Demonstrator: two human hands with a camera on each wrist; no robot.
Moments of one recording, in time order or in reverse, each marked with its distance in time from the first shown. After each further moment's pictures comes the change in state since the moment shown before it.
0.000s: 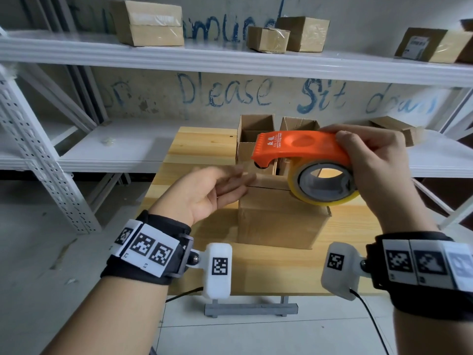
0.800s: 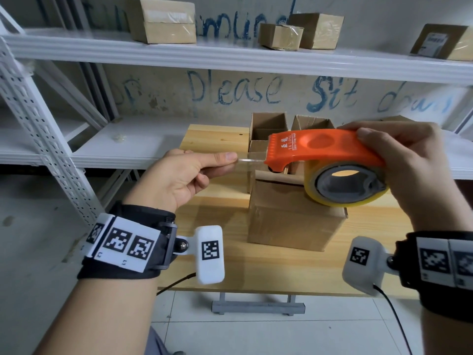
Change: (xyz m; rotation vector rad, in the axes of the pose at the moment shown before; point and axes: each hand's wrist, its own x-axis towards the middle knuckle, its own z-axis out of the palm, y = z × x) left_hand -0.023 0.038 -0.017 0.121 0.195 0.133; right_hand 0.003 -0.003 -0.011 0.051 -0.088 -0.052
